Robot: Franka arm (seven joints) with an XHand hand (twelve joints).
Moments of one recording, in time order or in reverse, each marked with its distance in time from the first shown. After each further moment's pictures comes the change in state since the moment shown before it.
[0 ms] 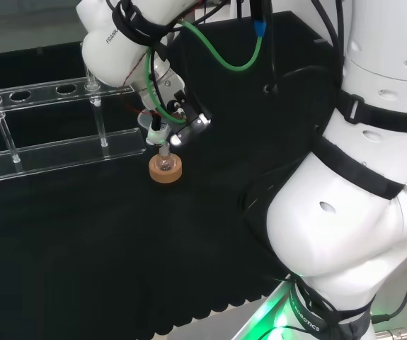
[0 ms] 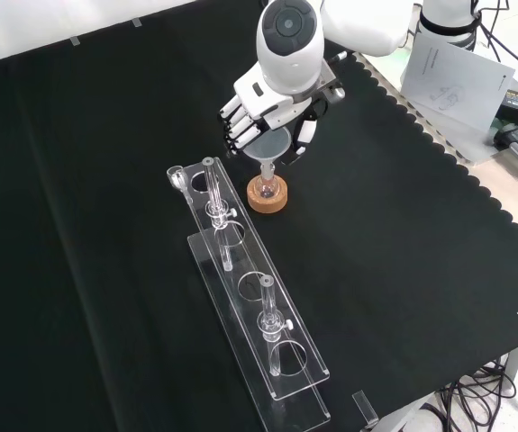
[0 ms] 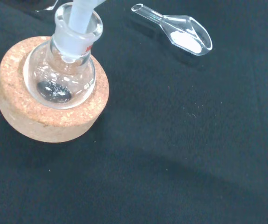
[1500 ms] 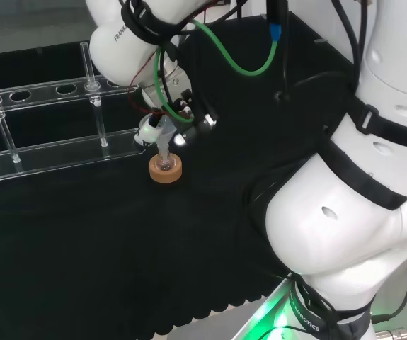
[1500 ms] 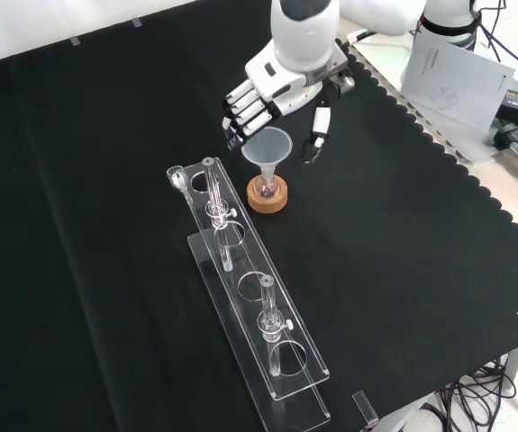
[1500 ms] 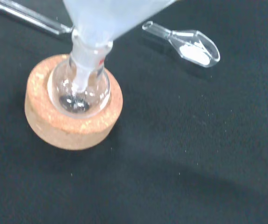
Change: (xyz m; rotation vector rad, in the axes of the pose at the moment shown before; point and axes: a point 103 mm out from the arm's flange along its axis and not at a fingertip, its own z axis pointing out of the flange) arm -0.006 -0.022 -0.011 -0.063 0.078 -0.026
